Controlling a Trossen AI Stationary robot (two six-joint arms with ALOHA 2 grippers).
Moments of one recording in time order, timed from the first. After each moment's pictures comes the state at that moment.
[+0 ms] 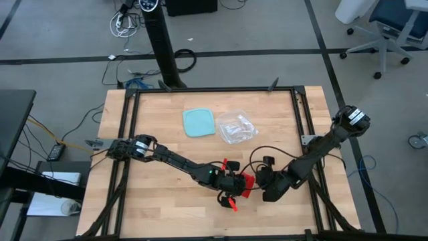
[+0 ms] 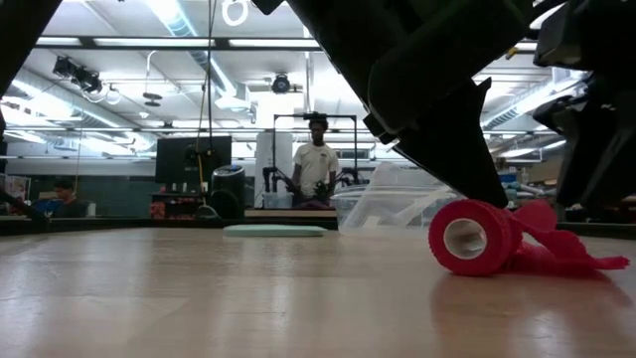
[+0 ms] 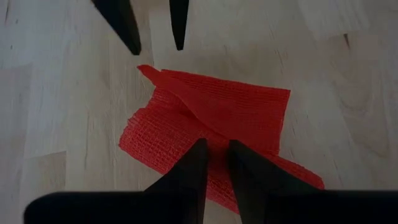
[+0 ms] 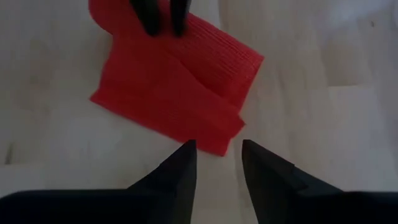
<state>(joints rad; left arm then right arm) -0.33 2.28 1.77 -0.41 -0.28 -0.03 0.68 1.49 0.75 -0.43 0.46 0.63</state>
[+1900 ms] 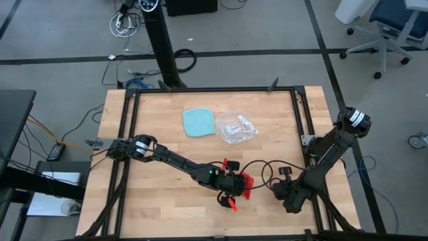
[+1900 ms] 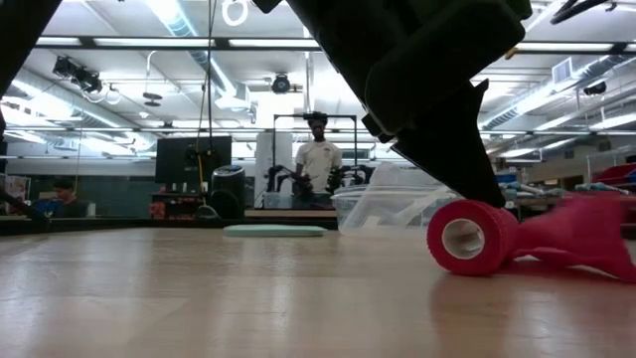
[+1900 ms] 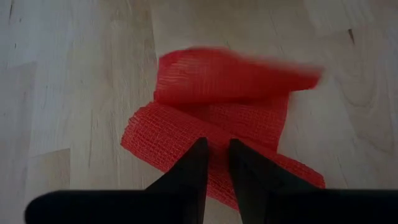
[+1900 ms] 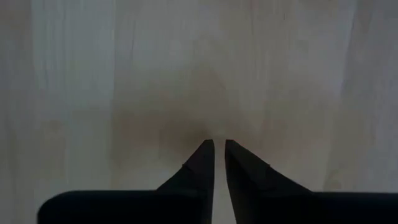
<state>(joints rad) -0.33 2.28 1.77 -0.42 -0.29 -0.03 0.94 1.50 0.75 -0.67 0.19 0.84</state>
